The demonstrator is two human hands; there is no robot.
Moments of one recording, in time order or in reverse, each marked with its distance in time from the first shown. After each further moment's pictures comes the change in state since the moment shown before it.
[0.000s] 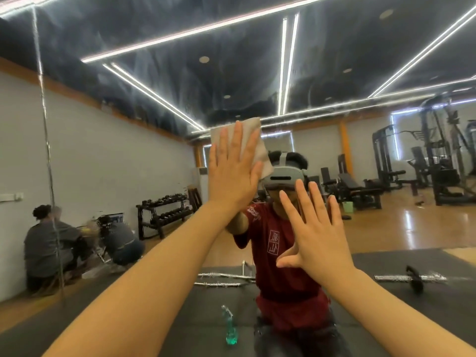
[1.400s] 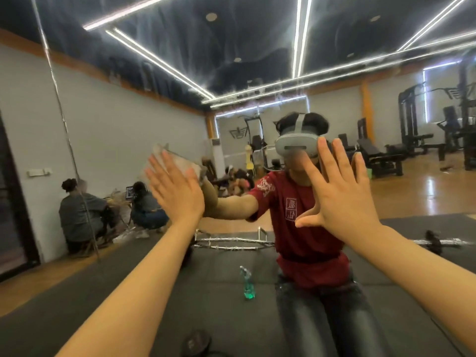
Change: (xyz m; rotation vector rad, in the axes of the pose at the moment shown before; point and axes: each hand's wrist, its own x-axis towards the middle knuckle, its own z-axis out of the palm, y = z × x) left_hand -0.117 -0.093 0.002 -0.127 -0.010 -0.781; right_hand 0.000 0.003 0.003 -0.016 0.040 -0.028
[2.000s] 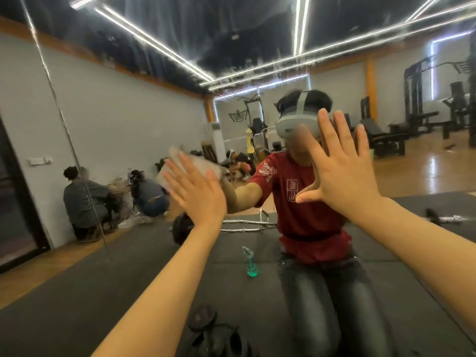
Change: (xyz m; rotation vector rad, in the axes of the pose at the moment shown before) left_hand -0.059 0.005 0.021 0.028 -0.034 0.007; right_hand -0.001 -0.002 -0.005 0.013 -0.015 0.011
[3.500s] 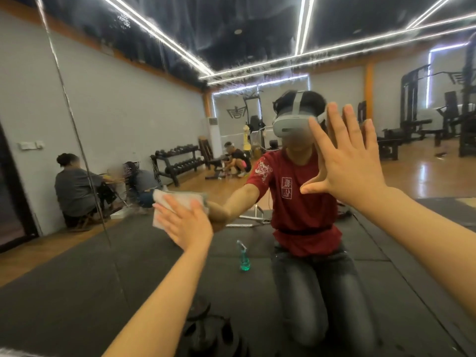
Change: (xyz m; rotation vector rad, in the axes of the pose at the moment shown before) left_hand -0.043 -0.068 0.006 -0.115 -0.111 -0.404; right_hand 0.001 -0.003 -0.008 -0.023 -0.062 0.021
